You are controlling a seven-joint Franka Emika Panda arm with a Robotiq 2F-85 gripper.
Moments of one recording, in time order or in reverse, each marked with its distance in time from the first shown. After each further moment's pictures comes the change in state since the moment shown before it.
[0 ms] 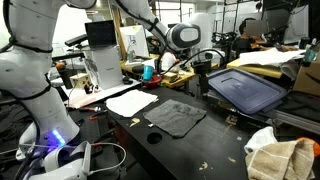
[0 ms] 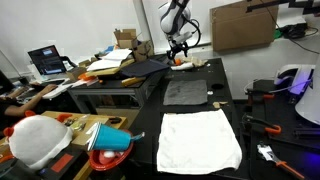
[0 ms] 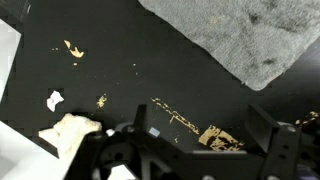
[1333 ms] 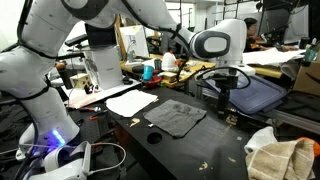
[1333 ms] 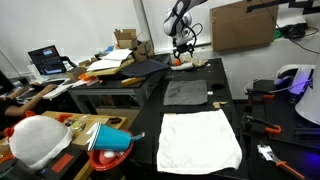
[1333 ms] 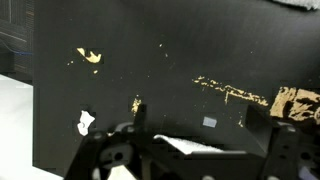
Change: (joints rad) arm -0.118 0.266 -0.066 0.366 0.182 -0.186 0.097
